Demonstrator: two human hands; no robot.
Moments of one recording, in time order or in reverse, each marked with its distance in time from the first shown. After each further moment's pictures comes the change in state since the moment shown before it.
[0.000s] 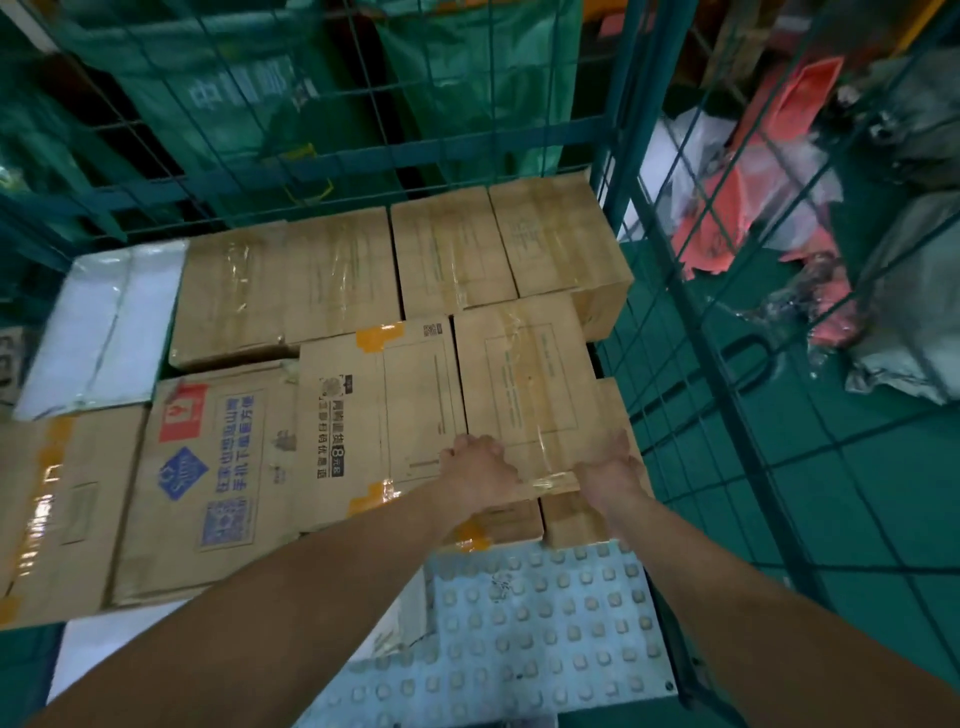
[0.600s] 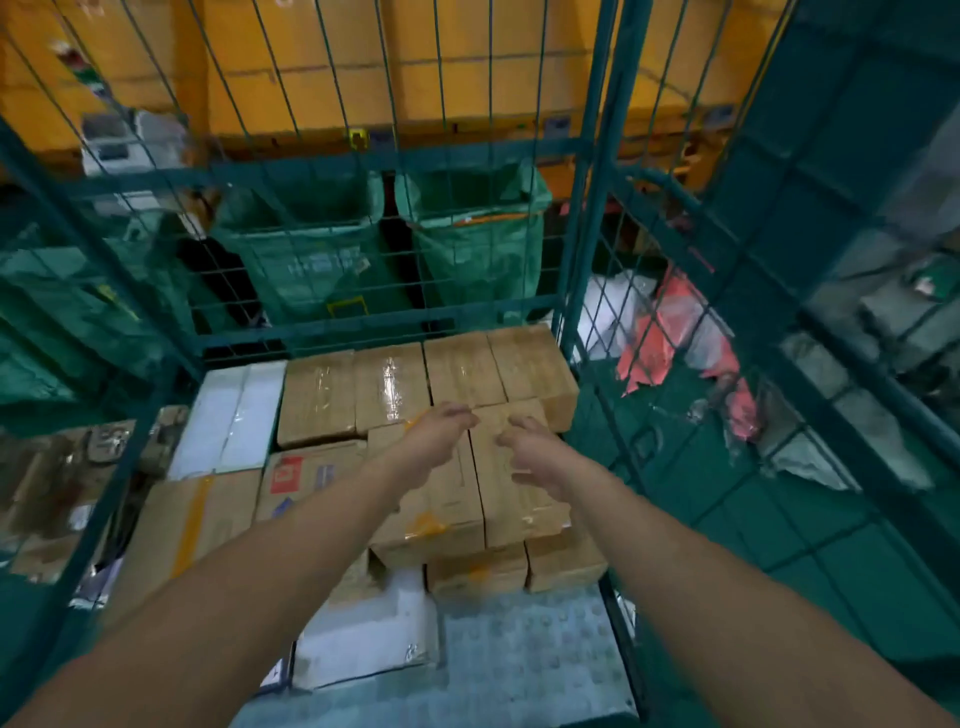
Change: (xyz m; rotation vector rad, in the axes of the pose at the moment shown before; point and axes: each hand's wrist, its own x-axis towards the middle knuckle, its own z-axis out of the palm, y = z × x) left_hand -0.313 0.035 -0.200 -0.669 0.132 0.200; right_hand -0.355 -0.146 -0.094 0.186 -0.257 -0.362
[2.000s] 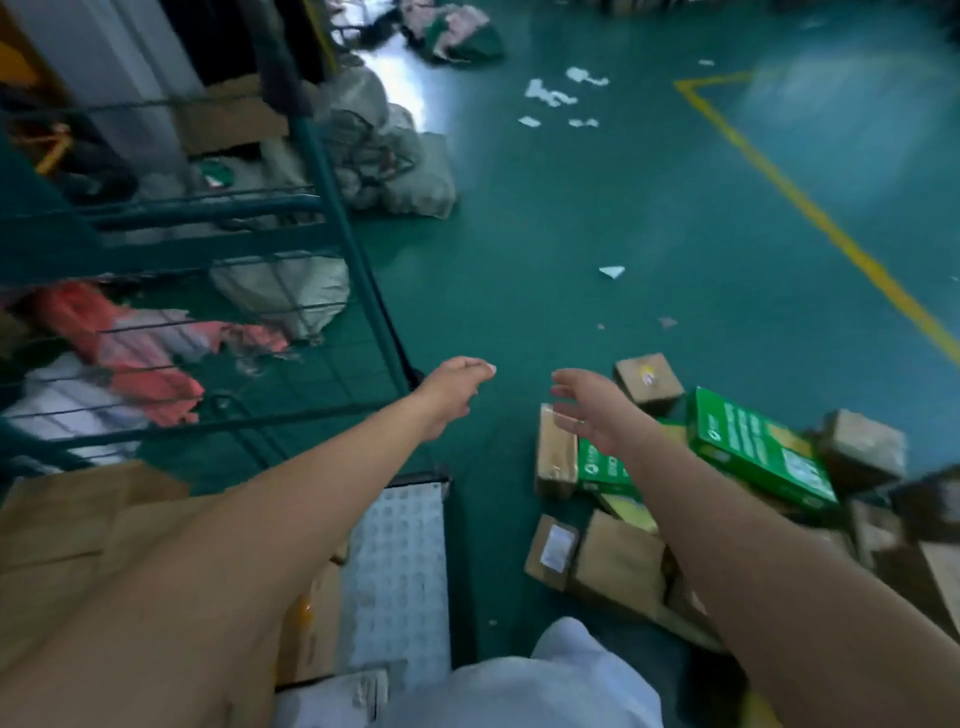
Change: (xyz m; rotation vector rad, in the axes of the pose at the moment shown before) left_hand -0.265 -0.088 0.251 0.776 -1.254 0.419; right_hand -0.419 0.296 0.071 1.196 1.310 0.150
